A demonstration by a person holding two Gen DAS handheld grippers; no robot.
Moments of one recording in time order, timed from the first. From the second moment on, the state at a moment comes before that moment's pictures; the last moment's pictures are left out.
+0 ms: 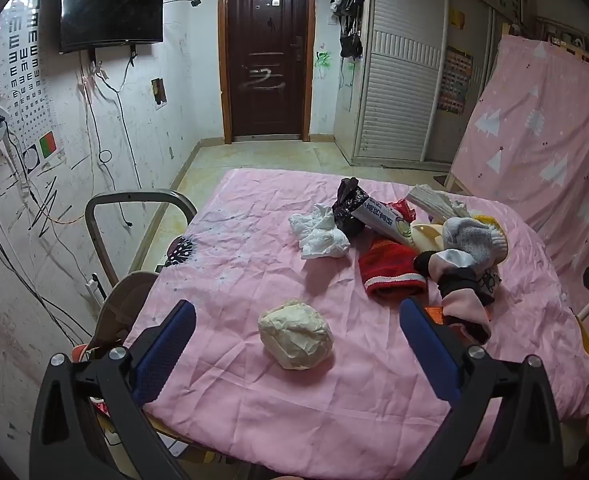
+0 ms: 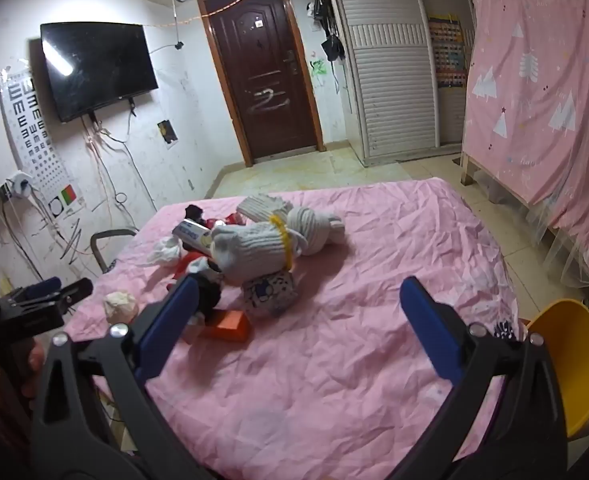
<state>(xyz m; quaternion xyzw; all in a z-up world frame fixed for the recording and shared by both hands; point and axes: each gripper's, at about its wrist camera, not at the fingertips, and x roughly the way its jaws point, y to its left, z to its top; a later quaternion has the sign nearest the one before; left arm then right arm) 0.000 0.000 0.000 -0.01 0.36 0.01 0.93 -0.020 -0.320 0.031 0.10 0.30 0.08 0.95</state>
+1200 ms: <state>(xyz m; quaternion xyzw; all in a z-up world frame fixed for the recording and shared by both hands) -0.003 -0.003 0.000 -0.01 0.36 0.01 0.93 -0.022 -0.323 0.035 0.10 0.29 0.07 0.95</state>
